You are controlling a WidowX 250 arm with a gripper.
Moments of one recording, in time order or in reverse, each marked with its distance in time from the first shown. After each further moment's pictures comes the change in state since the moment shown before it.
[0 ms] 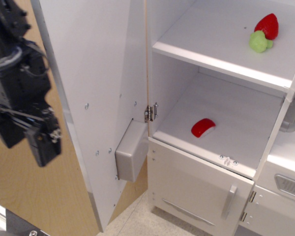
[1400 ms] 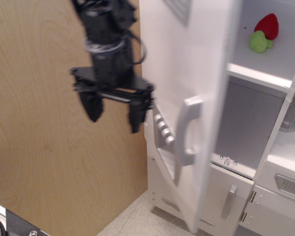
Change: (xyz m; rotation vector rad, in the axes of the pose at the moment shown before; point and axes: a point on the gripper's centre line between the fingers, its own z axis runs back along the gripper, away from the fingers) arm 0.095 -0.059 -0.019 0.029 -0.049 0.160
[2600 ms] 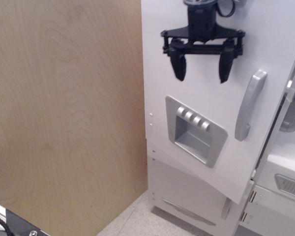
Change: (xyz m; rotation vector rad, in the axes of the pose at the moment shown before) arm 0.107 -0.070 0.006 -0.093 -0.015 0.150
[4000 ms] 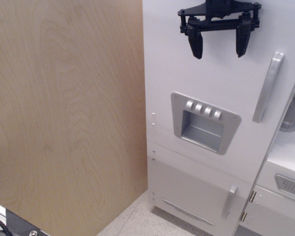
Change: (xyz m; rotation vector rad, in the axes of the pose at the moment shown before) arm 0.038 -0.012 0.012 -0.040 -0.030 0.086
